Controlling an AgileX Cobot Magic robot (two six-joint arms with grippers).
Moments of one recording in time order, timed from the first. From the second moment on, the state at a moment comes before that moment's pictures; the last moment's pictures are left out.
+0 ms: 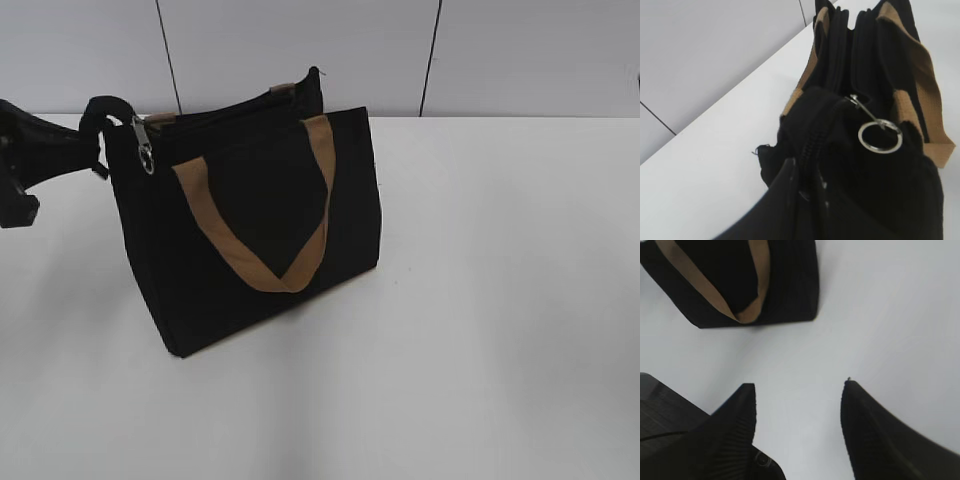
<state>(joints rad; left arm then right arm) -0.01 1.37 -0.68 -1.53 0.57 2.18 0.07 0.96 -1.02 0.49 1.05 -0.50</state>
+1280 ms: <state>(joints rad) -0.01 1.25 -0.68 -1.52 0.54 2.05 0.73 1.89 -1.71 0.52 0.85 -0.53</state>
